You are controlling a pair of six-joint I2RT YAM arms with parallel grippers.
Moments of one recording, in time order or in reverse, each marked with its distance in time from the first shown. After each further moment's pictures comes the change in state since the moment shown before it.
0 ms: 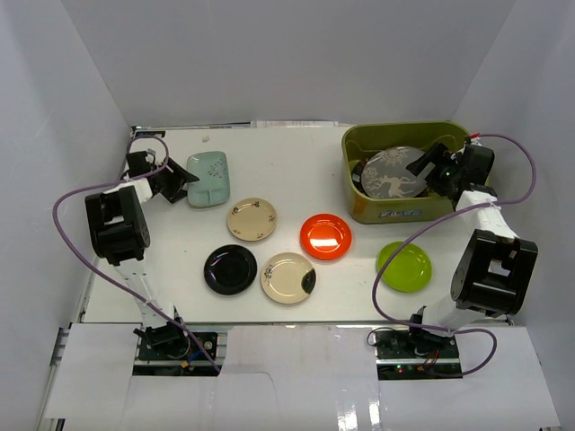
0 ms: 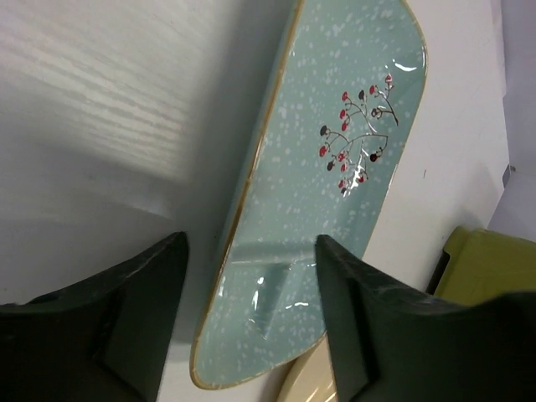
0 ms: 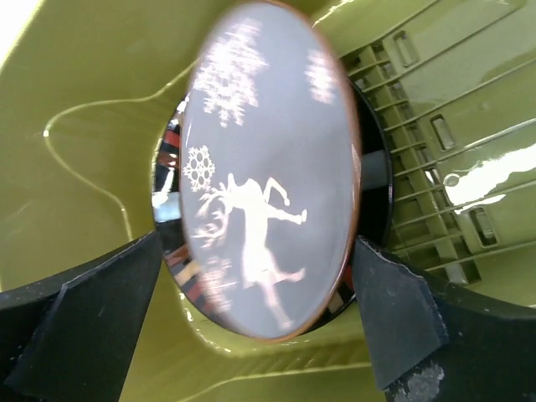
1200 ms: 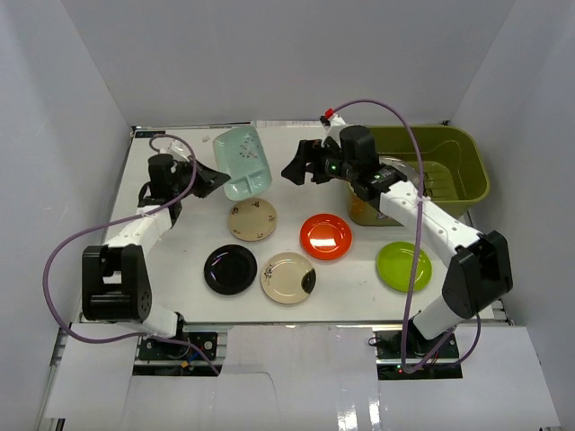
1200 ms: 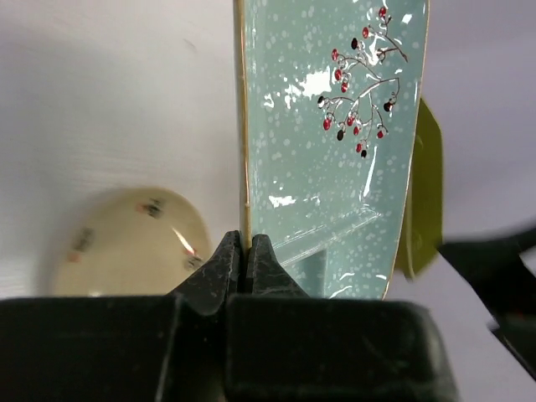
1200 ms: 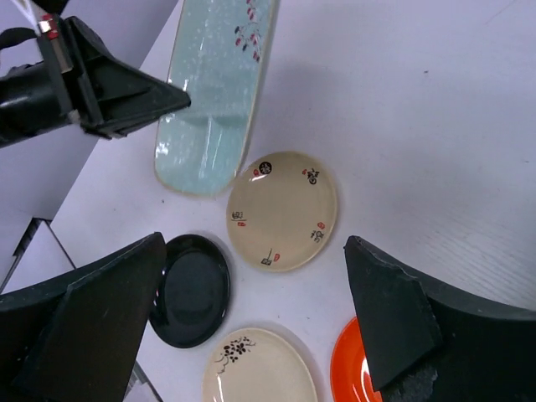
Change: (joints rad) left arm -0.205 -0.505 -0.372 0.266 0.033 -0.197; right arm 0.814 -0.035 0.240 -0.041 0.032 -0.068
